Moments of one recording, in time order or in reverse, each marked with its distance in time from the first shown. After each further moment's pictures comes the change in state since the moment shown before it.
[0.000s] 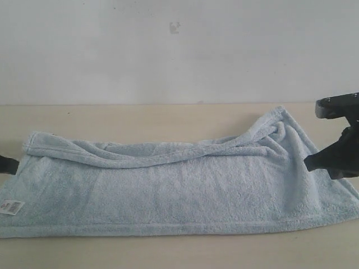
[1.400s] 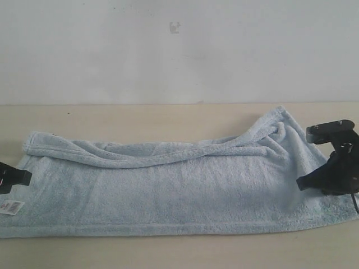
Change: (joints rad) left arm 0.000 0.146 0.011 -0.045 -0.106 0.000; right arm -0.022 0.233 0.007 -0.033 -0.239 0.000
